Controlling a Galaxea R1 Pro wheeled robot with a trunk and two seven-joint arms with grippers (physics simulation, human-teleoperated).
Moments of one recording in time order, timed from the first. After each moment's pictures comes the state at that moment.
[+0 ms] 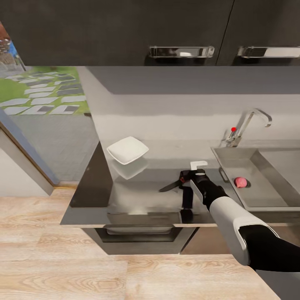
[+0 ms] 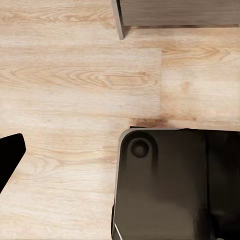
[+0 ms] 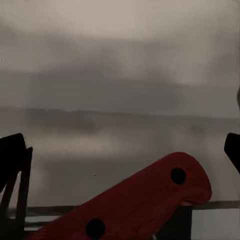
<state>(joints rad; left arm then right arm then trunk) 0.42 0.00 -0.14 -0.79 0.02 -0.57 0.27 -1.13 0.05 0.08 -0.39 0.04 0.26 -0.17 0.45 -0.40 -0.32</state>
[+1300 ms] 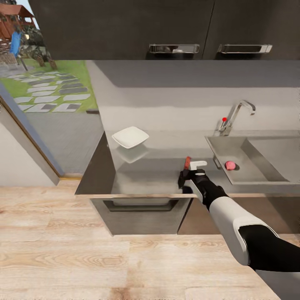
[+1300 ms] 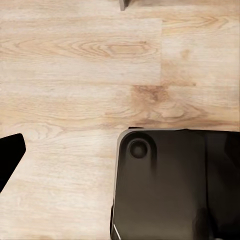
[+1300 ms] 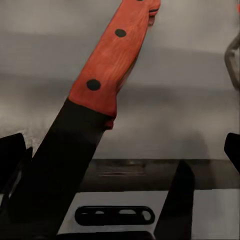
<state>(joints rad) 0.42 0.00 -0.14 -0.79 0.02 -0.57 0.27 -1.13 0.05 0.08 -0.39 0.04 0.26 -0.17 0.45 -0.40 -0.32</state>
